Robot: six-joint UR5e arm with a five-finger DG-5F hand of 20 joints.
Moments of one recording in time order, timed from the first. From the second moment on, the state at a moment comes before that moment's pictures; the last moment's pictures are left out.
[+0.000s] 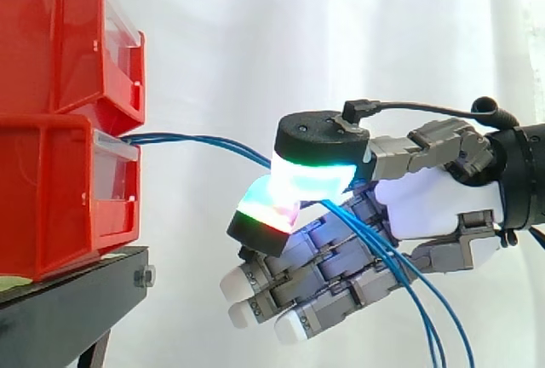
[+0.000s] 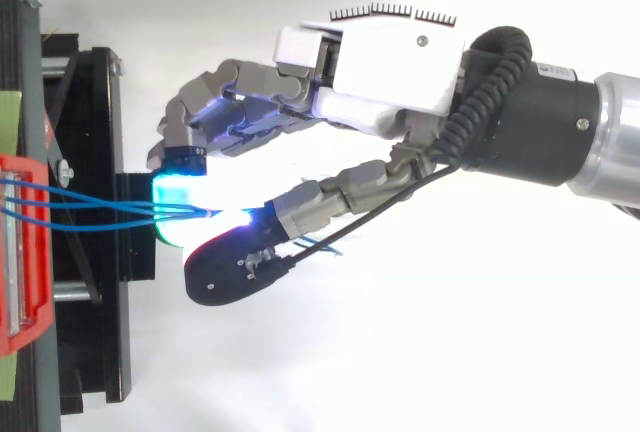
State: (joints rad) arm 0.12 -2.31 -1.08 -3.02 -1.26 -0.04
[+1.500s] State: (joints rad) arm 0.12 -2.31 -1.08 -3.02 -1.26 -0.04
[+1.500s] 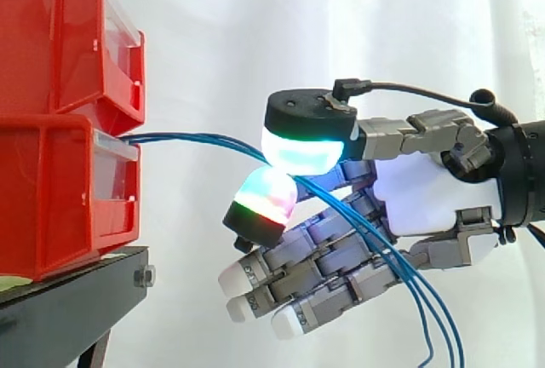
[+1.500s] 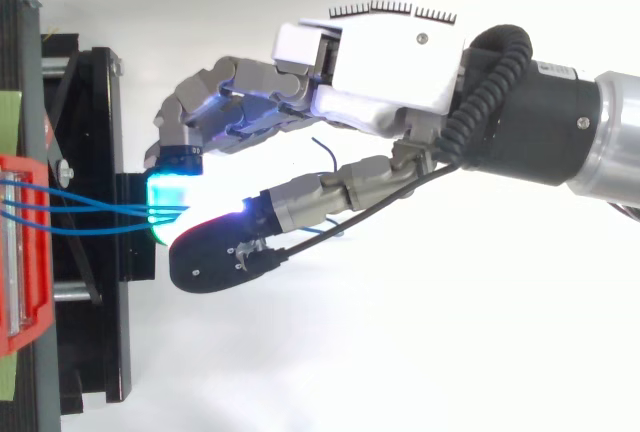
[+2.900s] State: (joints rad) arm 0.12 -2.31 -1.08 -3.02 -1.26 -0.04
